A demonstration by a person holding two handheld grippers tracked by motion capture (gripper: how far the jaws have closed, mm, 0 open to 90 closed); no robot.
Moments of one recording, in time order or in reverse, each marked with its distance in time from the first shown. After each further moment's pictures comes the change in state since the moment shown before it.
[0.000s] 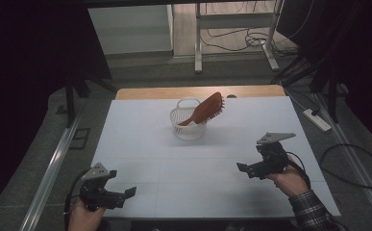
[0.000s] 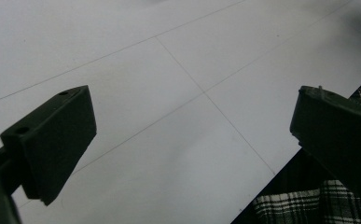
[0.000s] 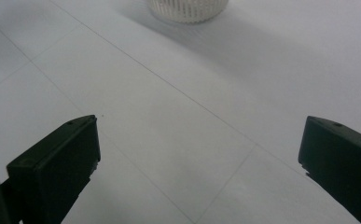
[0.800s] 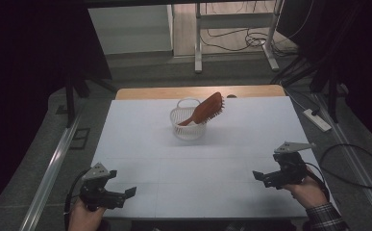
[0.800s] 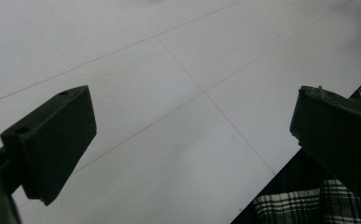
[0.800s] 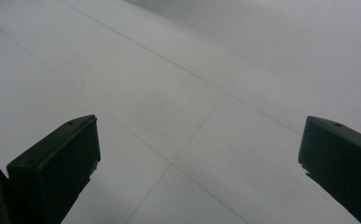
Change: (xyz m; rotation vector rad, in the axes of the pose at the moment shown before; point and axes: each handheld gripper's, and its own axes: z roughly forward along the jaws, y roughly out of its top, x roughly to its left) left arm 0.000 0.000 0.000 0.001 0.001 0.000; right arm -0.012 -0.035 -0.031 0.021 -0.059 0.042
